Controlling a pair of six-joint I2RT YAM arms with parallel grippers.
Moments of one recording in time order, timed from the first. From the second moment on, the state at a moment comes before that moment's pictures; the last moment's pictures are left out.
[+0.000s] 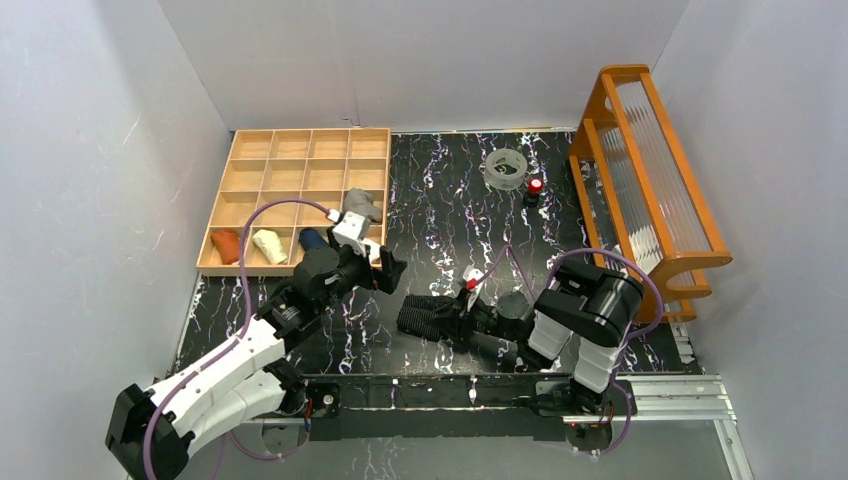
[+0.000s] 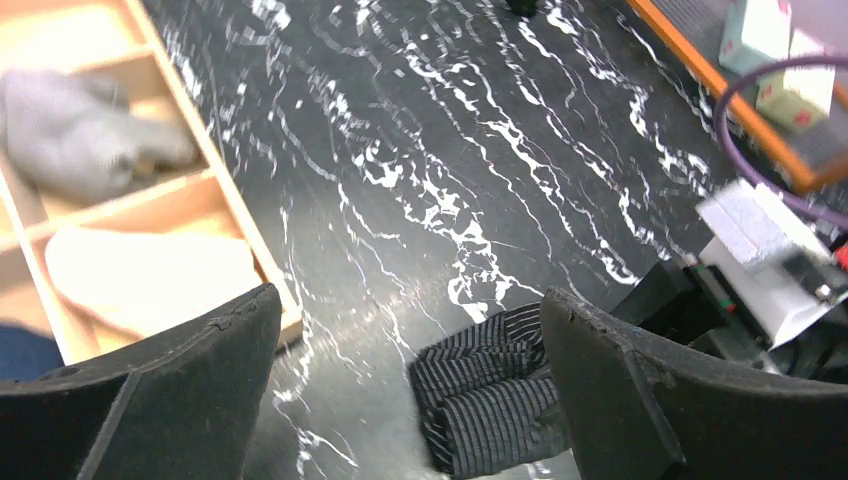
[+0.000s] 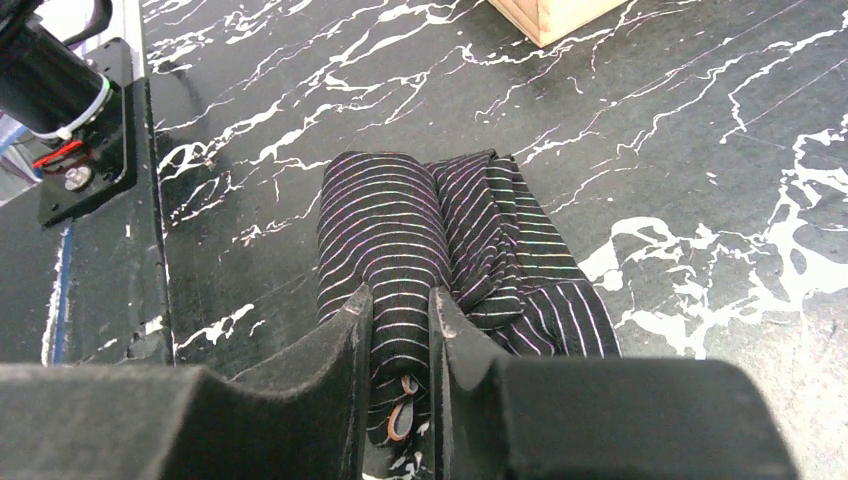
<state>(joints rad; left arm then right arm) -0.69 0.83 0.51 0.07 -0.04 -0.17 0.97 1.80 0.15 1.48 -0.25 0.24</state>
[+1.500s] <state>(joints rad) -0.87 1.35 0.26 0.45 -0.17 -1.45 0.81 1.88 0.15 1.50 -0.44 0.60</state>
